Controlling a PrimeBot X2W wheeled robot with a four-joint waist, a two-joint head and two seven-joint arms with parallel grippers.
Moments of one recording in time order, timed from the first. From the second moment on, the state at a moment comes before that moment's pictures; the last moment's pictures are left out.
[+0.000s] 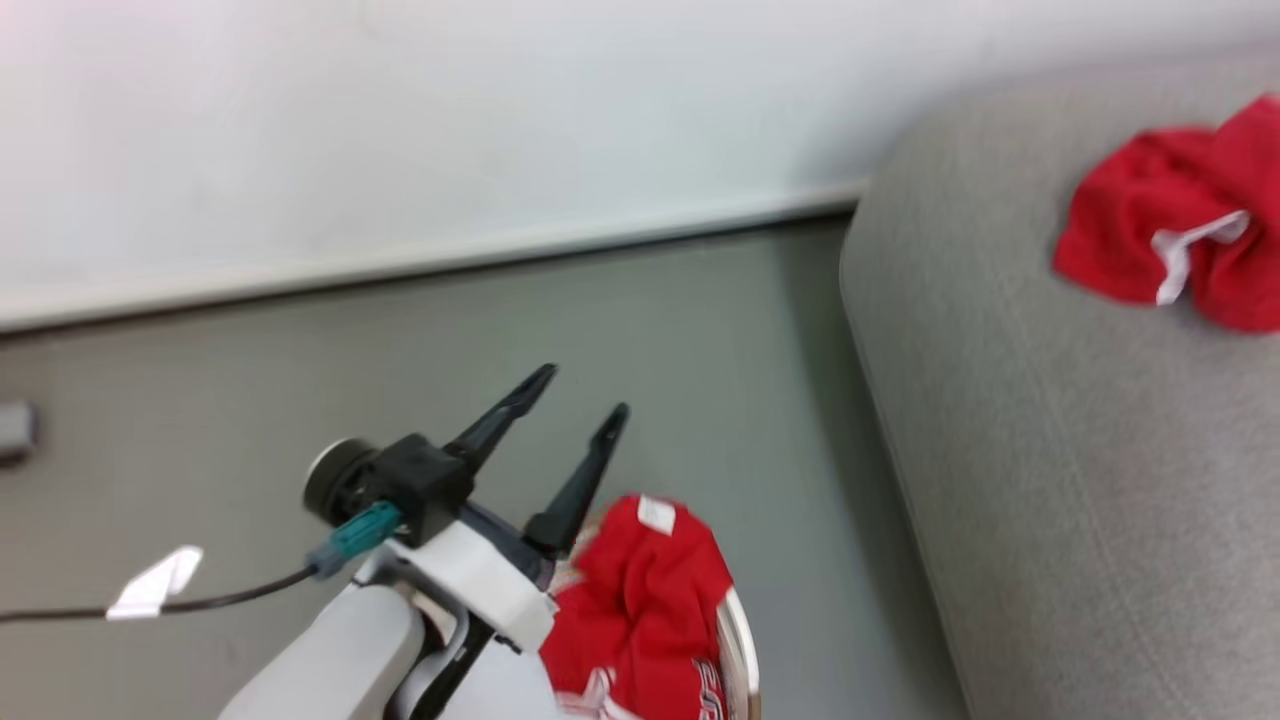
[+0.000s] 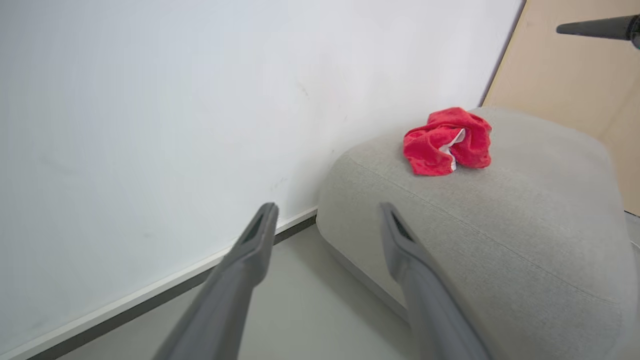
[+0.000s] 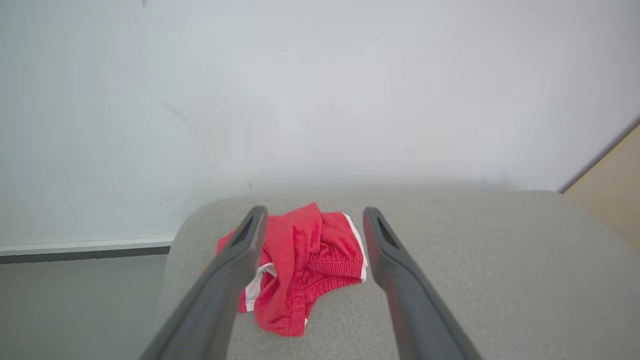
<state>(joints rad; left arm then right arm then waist) -0.53 0.39 -0.72 0.18 -0.50 0.00 -0.25 -0.73 -0.67 0.07 0.45 0.60 0.13 0.30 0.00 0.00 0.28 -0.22</state>
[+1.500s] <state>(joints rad) -0.02 0.13 -0.02 0.17 -0.24 -0.01 -0.26 -0.04 -0.14 0.11 0.20 0.34 0.13 -0.26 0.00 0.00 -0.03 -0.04</state>
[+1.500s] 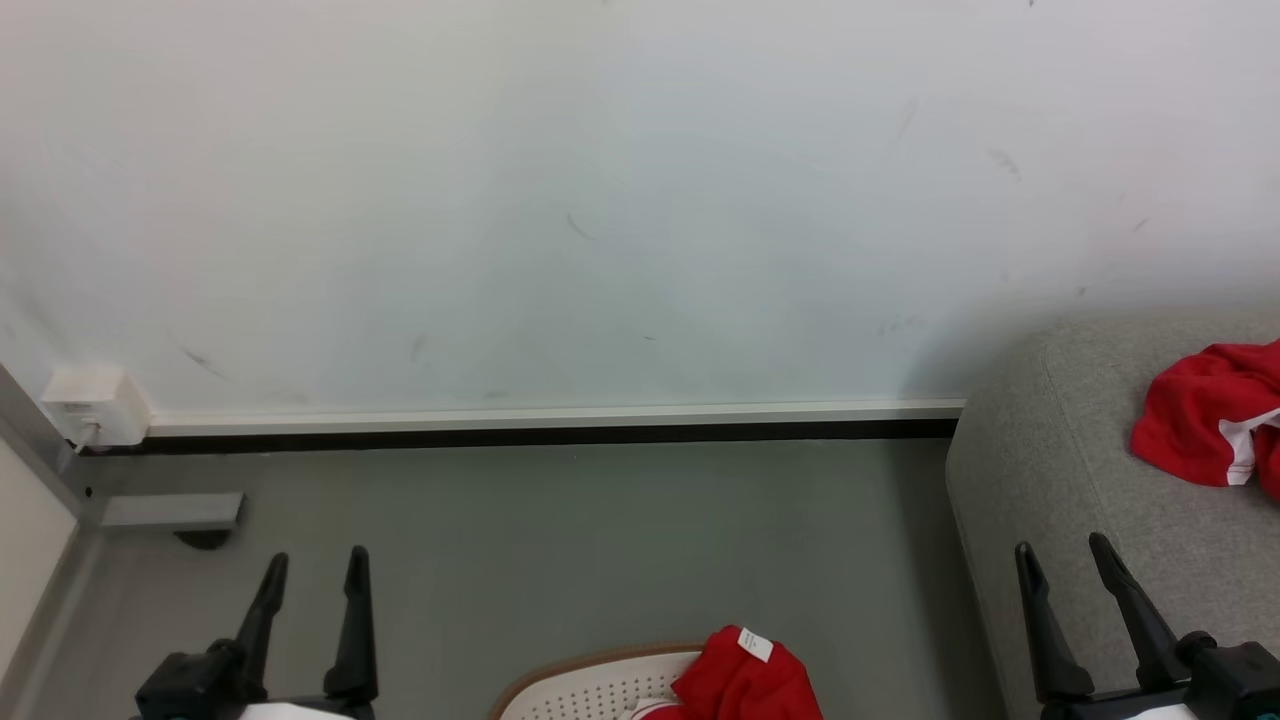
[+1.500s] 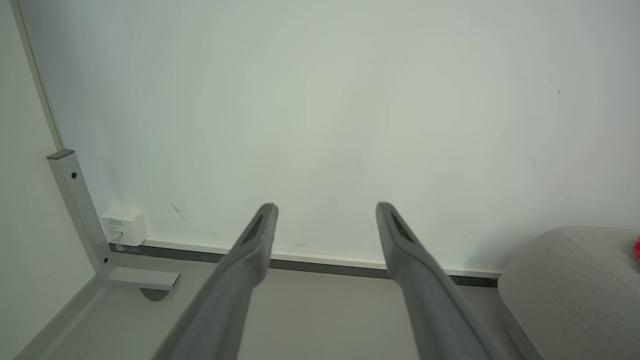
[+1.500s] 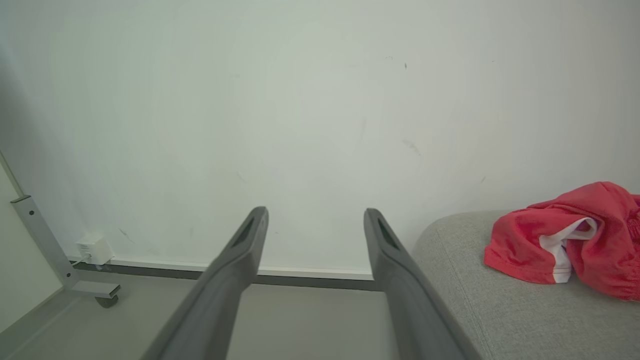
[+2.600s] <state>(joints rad) -0.27 0.13 -0.15 0.33 -0.20 -0.13 -0.26 -0.37 -0.13 0.07 0.08 0.30 0.13 -0.26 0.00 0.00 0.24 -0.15</state>
